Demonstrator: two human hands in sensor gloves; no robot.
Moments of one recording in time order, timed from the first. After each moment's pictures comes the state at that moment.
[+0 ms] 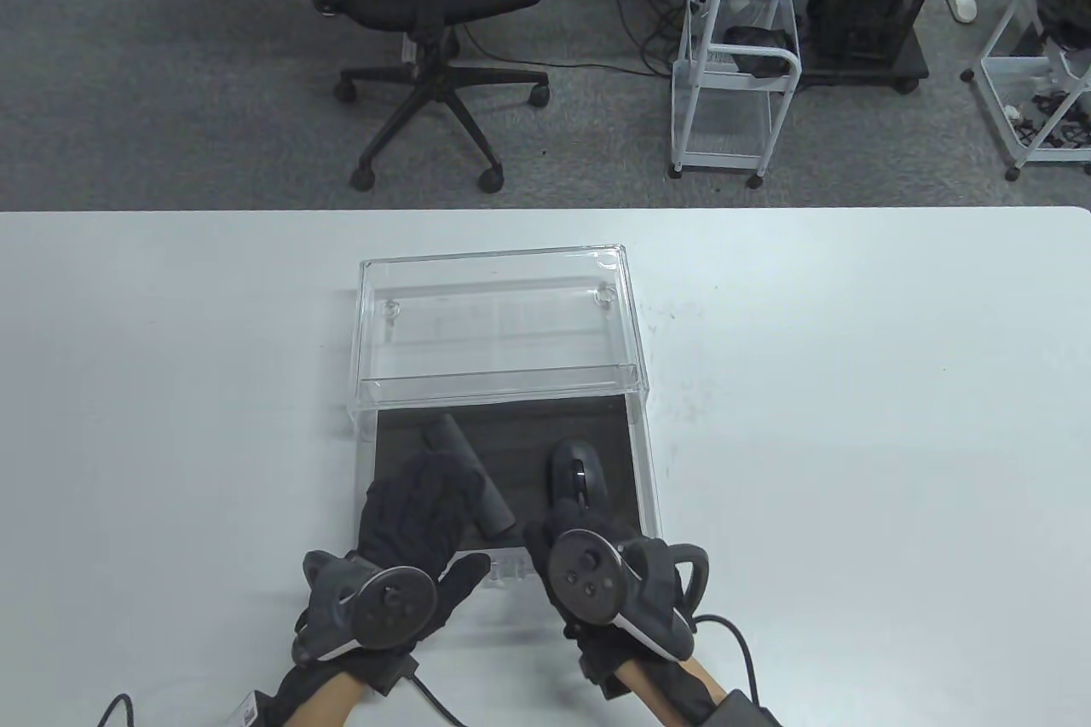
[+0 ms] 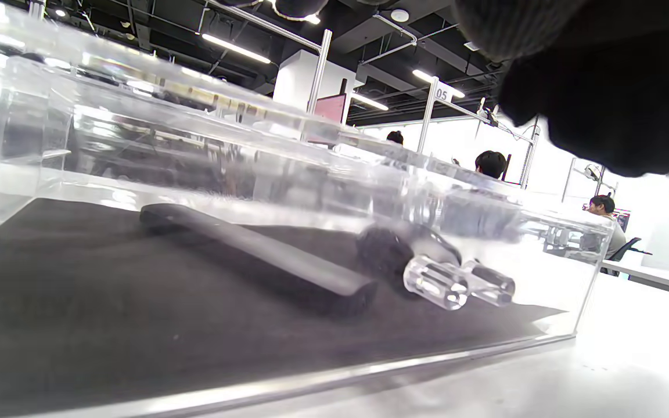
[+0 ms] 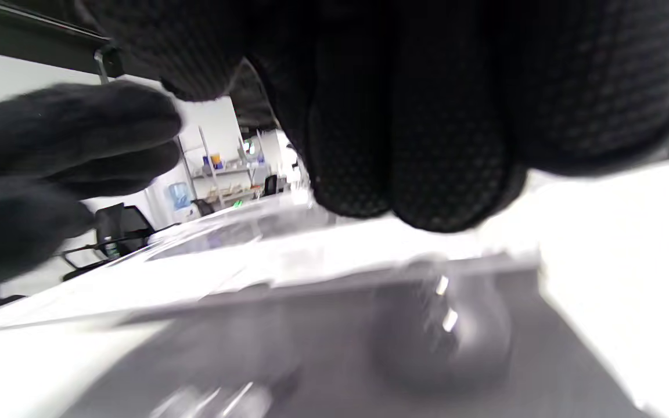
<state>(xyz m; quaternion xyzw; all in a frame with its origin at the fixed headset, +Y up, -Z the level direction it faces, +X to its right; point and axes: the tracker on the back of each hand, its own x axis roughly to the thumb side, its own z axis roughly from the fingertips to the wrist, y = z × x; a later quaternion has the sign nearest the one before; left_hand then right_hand) -0.186 -0.717 -0.170 0.06 -0.23 0.14 0.96 0.027 -0.662 -0.179 0.09 -0.10 0.98 0.12</state>
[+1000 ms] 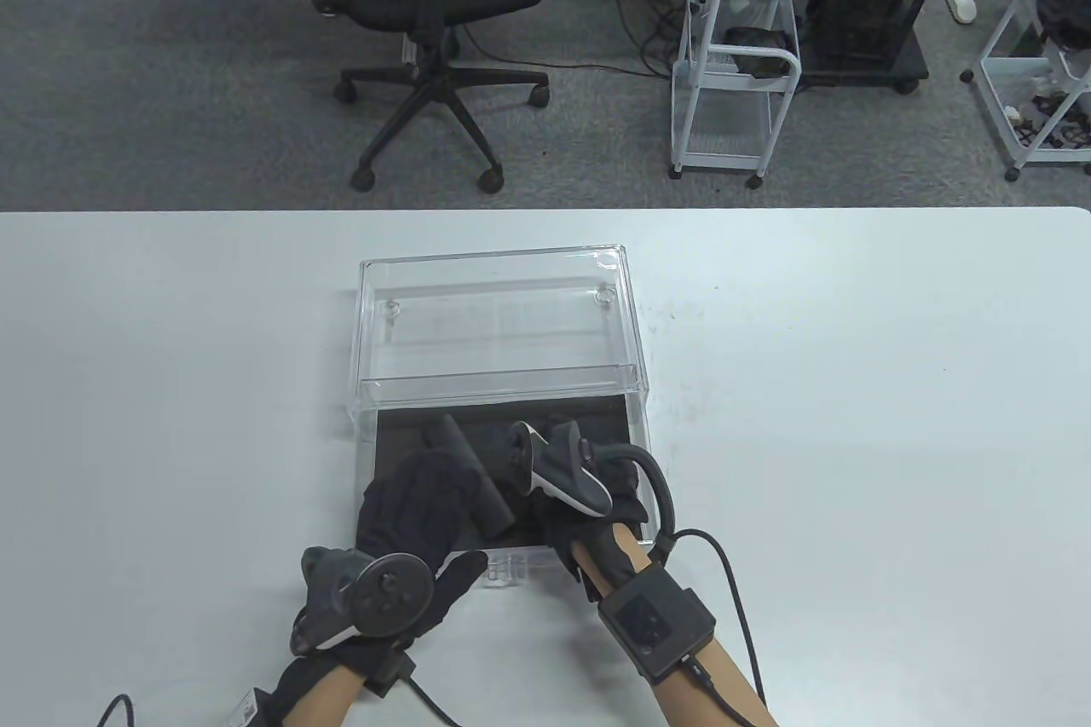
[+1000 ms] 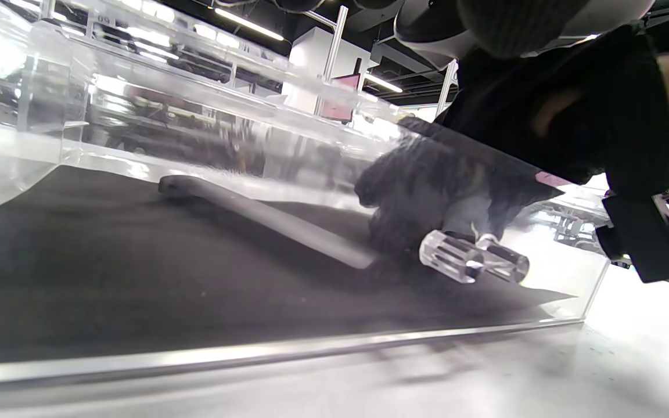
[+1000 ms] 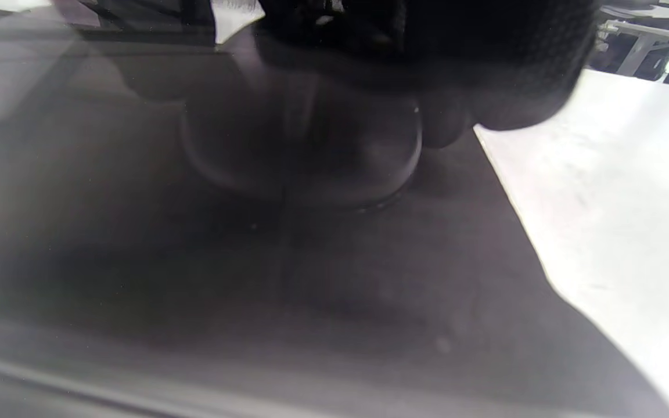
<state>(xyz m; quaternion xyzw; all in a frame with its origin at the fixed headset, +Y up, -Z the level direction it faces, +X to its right) -0.188 -0.716 -0.175 0.03 -0.22 0.14 0.96 -0.003 -0.741 -0.275 0.04 0.15 0.99 -0.06</state>
